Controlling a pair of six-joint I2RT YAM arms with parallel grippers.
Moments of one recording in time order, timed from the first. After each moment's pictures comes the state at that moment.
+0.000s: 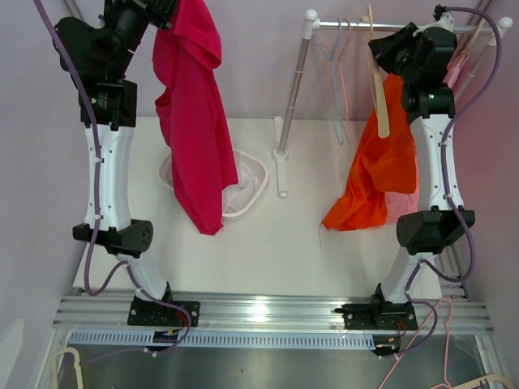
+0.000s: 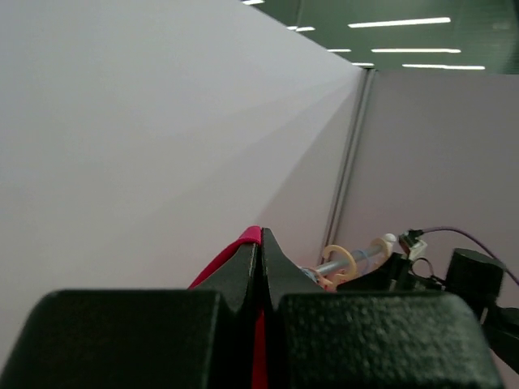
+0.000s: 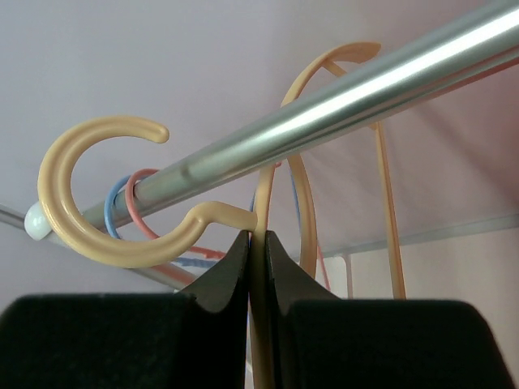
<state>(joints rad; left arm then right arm) -0.12 1.82 2.55 -0.02 0.45 -0.58 0.03 1.85 2.26 -0.40 -0.14 0.68</state>
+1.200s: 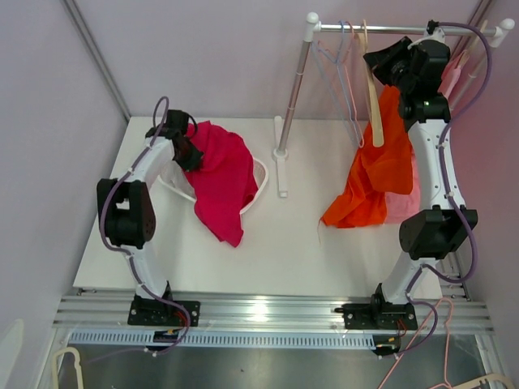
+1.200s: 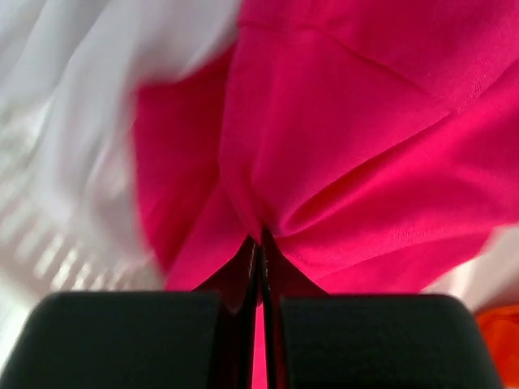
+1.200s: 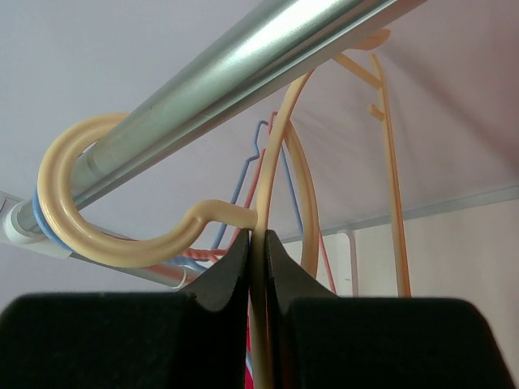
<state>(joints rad) -0.10 1.94 1.66 -0.77 0.01 -0.83 0.01 1.81 2.07 -0.30 -0.20 0.73</state>
